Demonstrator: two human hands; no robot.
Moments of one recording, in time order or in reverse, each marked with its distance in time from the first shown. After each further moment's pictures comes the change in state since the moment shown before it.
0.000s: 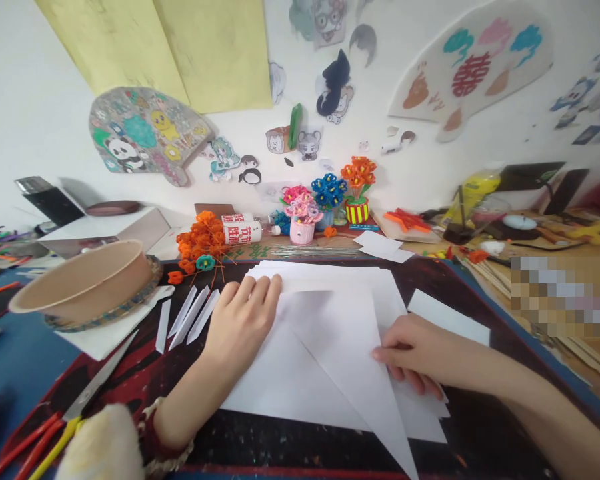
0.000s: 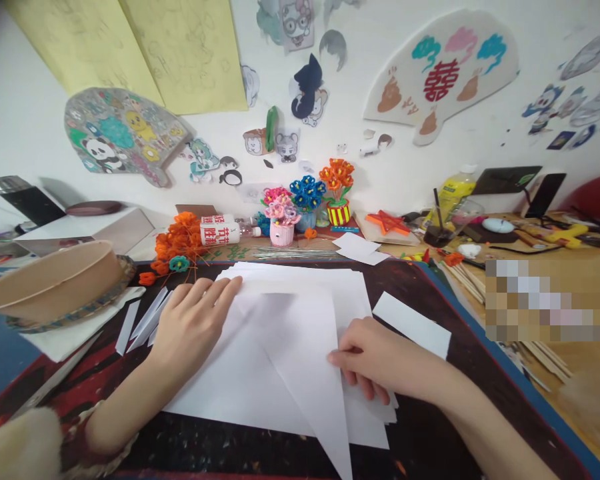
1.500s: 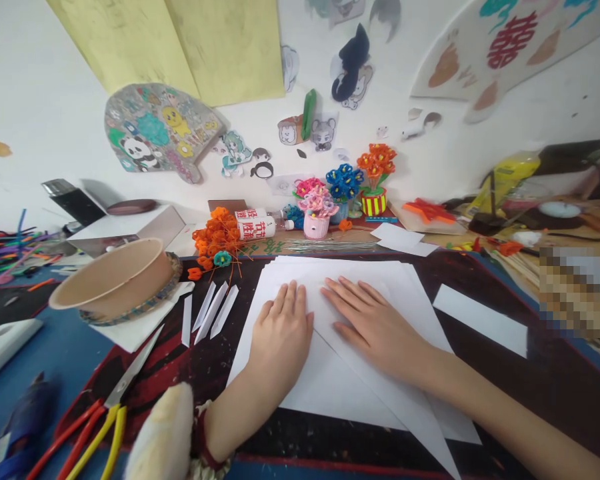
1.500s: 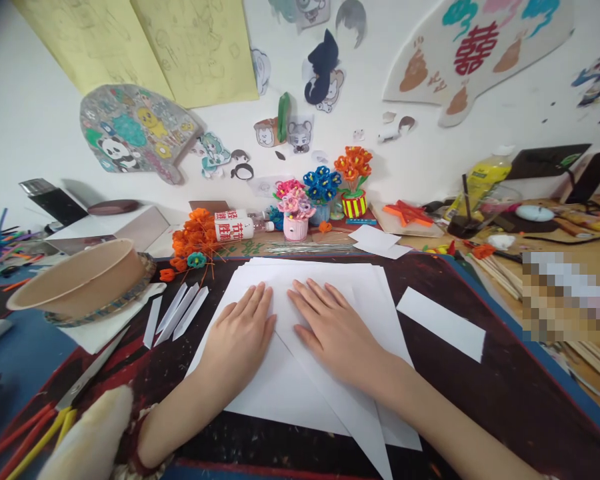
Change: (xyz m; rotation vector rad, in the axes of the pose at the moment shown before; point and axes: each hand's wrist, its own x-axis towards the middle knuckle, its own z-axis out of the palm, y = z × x) left_hand -0.016 0.037 0.015 -0.311 -0.333 -0.223; right_hand 0.069 -0.022 0.049 -0.709 0.647 -0.619
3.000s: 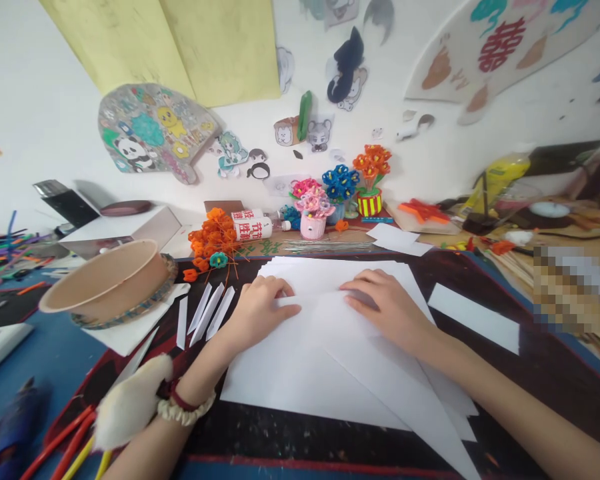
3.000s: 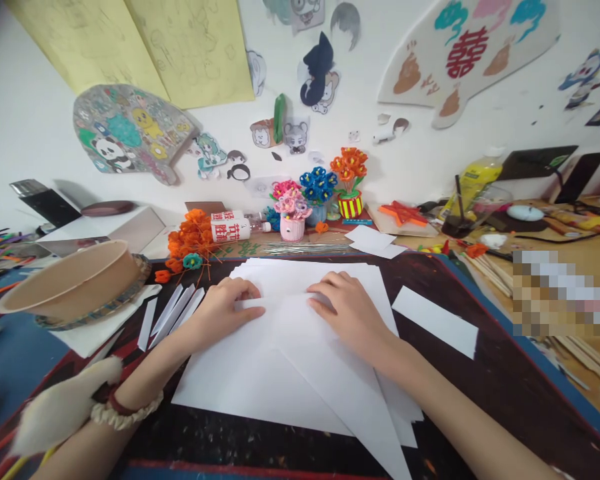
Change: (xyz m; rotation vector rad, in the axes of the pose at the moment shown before) left_hand 0.034 -0.054 -0.008 -0.577 -0.265 -0.128; right_hand 0.010 0.025 -0.021 0.236 0.112 0.223
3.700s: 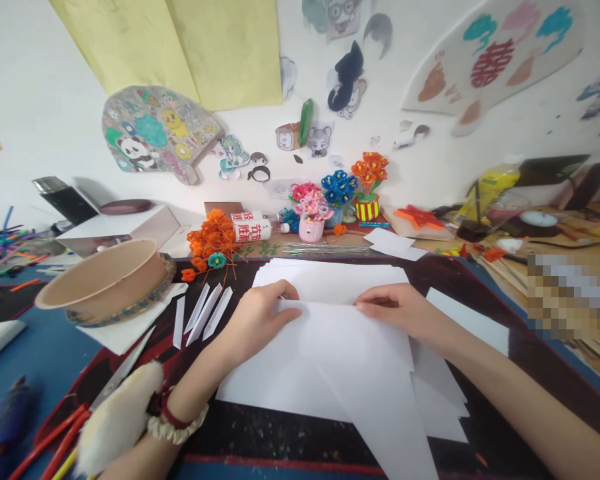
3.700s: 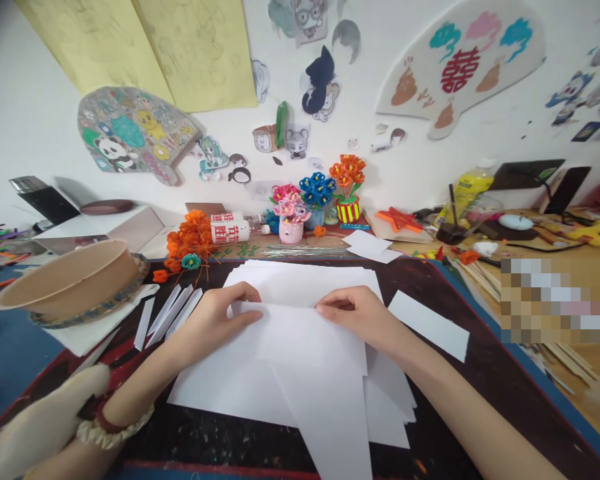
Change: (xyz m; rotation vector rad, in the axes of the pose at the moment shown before) left_hand -0.016 0.012 -0.007 -0.251 0.039 0.124; right_hand -0.008 0.004 -0.027 0.637 -0.235 0.467
